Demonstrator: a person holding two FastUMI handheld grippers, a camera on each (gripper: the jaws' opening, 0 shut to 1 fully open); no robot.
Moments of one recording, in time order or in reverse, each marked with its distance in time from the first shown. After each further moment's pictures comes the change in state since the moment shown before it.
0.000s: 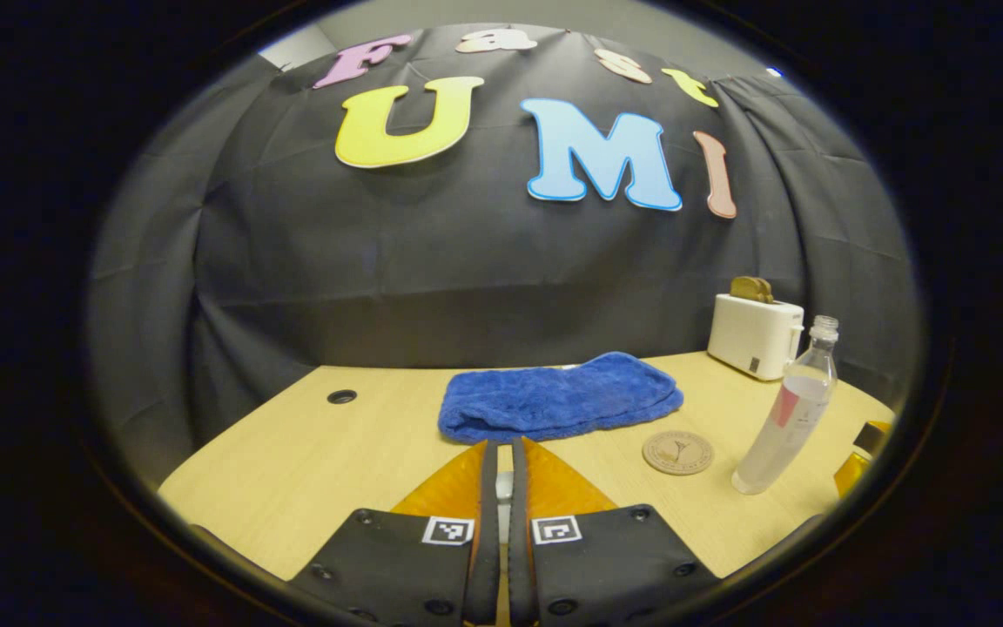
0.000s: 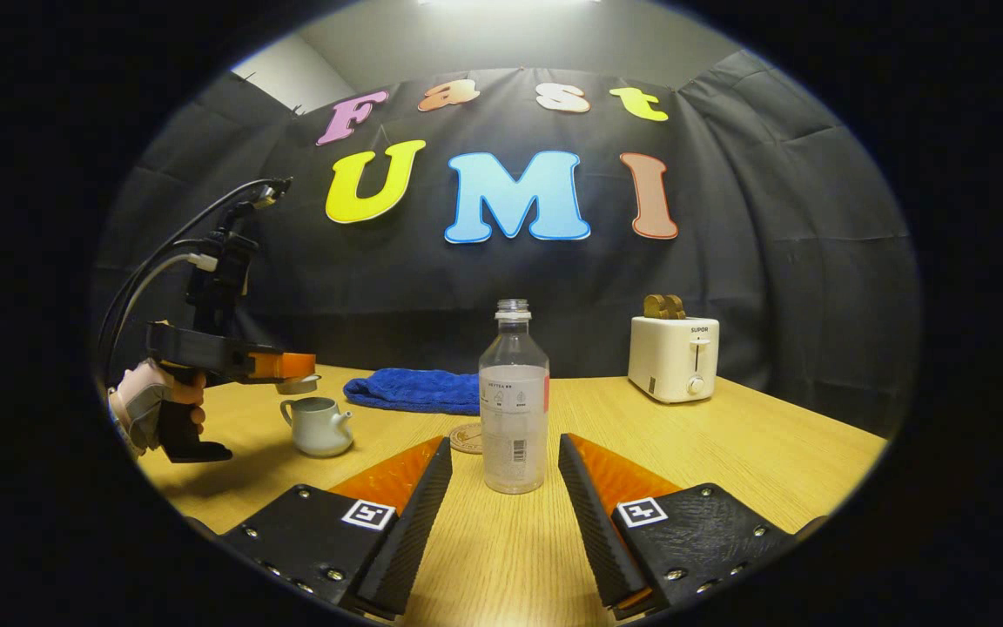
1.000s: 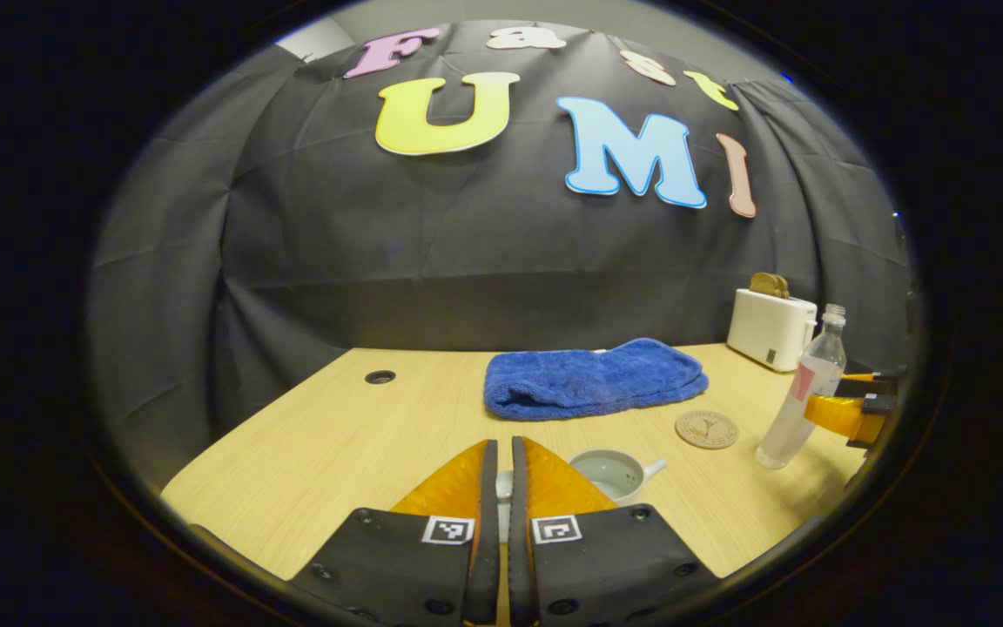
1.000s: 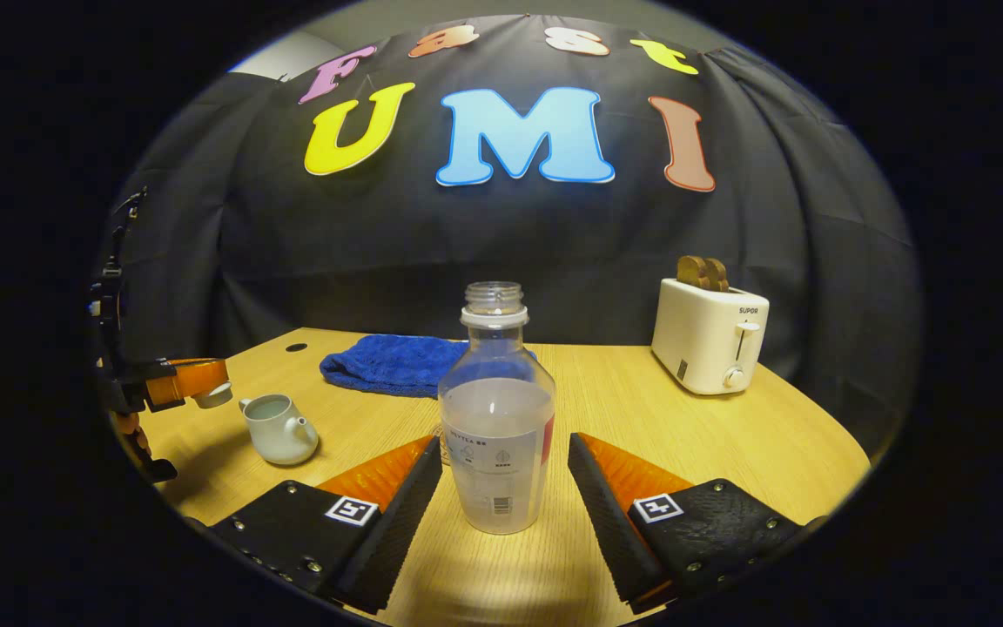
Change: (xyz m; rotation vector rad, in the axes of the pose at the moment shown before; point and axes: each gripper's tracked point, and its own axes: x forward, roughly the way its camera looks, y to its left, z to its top) left arm -0.023 0.044 -0.024 -0.027 0.034 0.039; right arm 0.091 -0.008 -0.005 -0.004 0.248 0.063
